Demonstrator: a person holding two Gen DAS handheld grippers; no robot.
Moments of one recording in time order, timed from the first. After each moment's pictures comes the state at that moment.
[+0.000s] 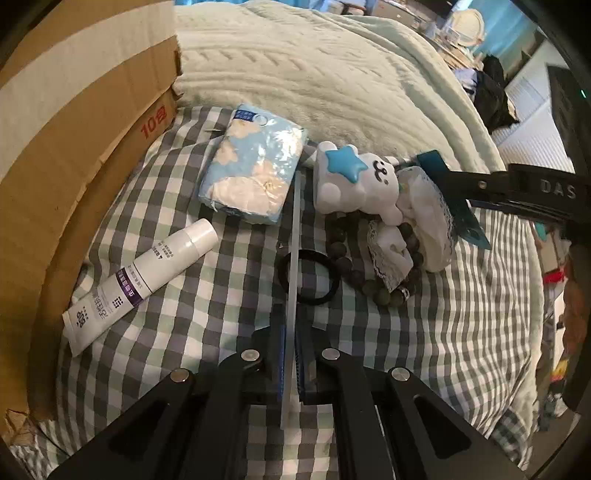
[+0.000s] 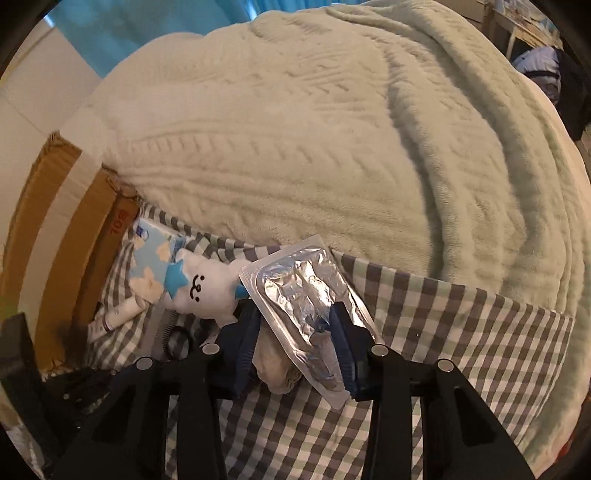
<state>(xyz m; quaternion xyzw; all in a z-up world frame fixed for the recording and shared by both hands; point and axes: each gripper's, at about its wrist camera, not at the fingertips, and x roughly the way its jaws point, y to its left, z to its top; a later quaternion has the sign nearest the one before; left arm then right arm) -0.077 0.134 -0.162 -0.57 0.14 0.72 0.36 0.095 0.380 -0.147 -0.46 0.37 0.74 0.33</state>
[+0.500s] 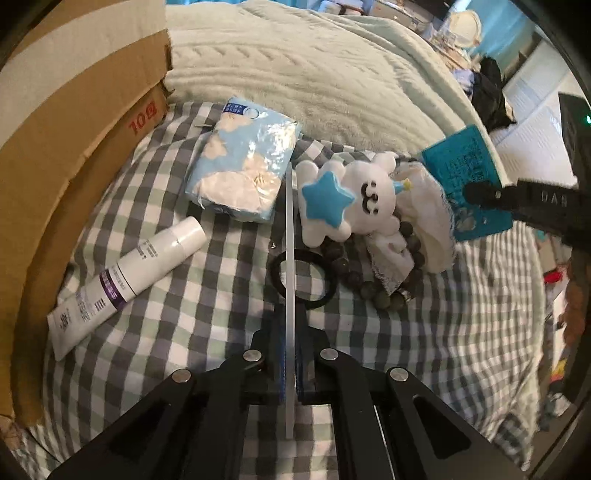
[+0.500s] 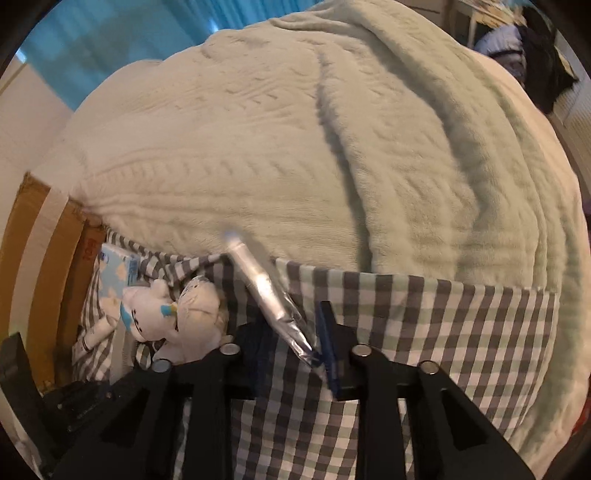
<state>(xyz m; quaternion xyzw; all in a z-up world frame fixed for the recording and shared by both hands) -0.071 0.139 -0.170 -0.57 0.13 0.72 0.37 0.121 0.389 -0.150 -0.45 0.37 0.73 0.37</state>
